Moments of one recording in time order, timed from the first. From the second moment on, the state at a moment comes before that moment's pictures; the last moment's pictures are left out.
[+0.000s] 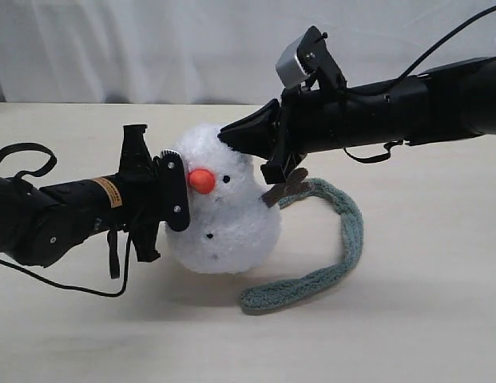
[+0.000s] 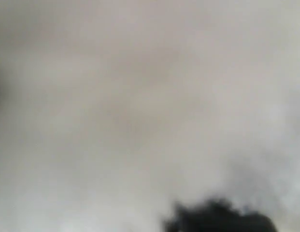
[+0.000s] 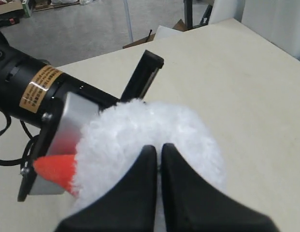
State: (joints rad) left arm -0.52 1.81 -0.72 0.04 -0.46 1.15; right arm 0.30 1.78 -1.13 1.51 0.88 -1.90
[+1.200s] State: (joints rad) left arm -0.53 1.87 -0.73 0.09 -0.56 2.11; right arm 0.30 1.64 -1.14 1.58 0.62 -1.89
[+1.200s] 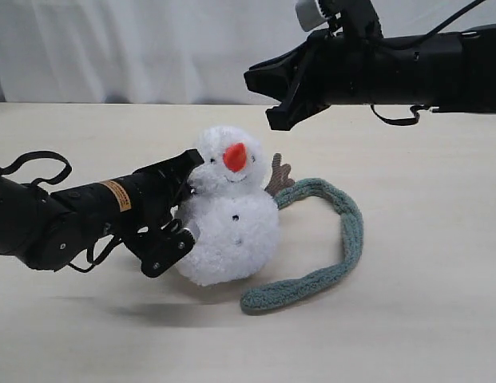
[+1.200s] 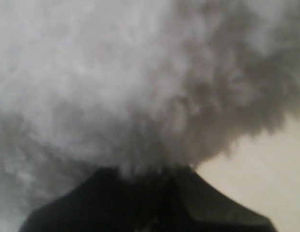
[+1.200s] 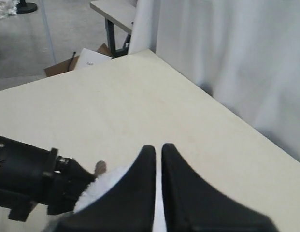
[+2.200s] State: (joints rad) left arm -0.63 1.85 -0.73 0.12 -0.52 2.11; right arm 0.35 1.64 -1.14 1.17 0.47 -1.30
